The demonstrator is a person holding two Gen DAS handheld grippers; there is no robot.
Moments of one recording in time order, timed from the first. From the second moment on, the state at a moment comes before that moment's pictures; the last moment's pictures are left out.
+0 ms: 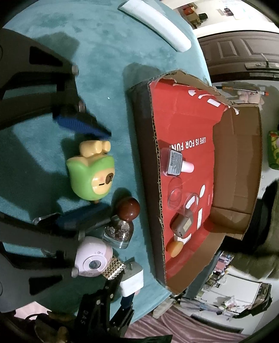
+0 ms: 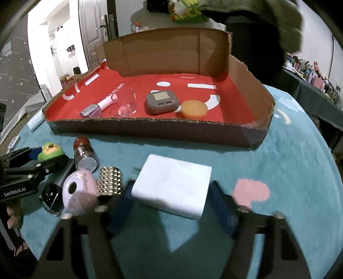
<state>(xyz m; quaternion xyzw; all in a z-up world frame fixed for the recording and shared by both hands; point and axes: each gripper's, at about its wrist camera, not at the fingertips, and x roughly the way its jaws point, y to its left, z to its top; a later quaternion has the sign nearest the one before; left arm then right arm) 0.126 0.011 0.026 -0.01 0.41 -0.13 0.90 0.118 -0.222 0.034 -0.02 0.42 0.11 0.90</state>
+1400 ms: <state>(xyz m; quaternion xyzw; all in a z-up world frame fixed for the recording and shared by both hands) 0.331 -0.041 0.089 0.05 0.46 -0.24 0.86 0.295 -0.210 0.084 -0.02 0.45 0.14 0.88</state>
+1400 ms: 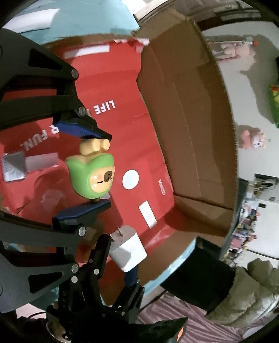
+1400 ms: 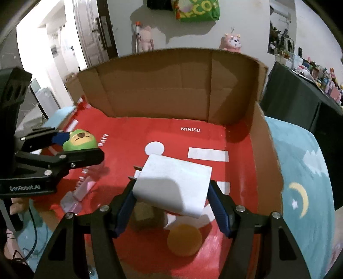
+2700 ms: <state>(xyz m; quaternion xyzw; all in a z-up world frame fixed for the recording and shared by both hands) 0.353 -0.053 0.047 0.07 0.51 -0.27 0.81 0.334 -0.203 0.057 -0.06 0.51 0.14 0.85</state>
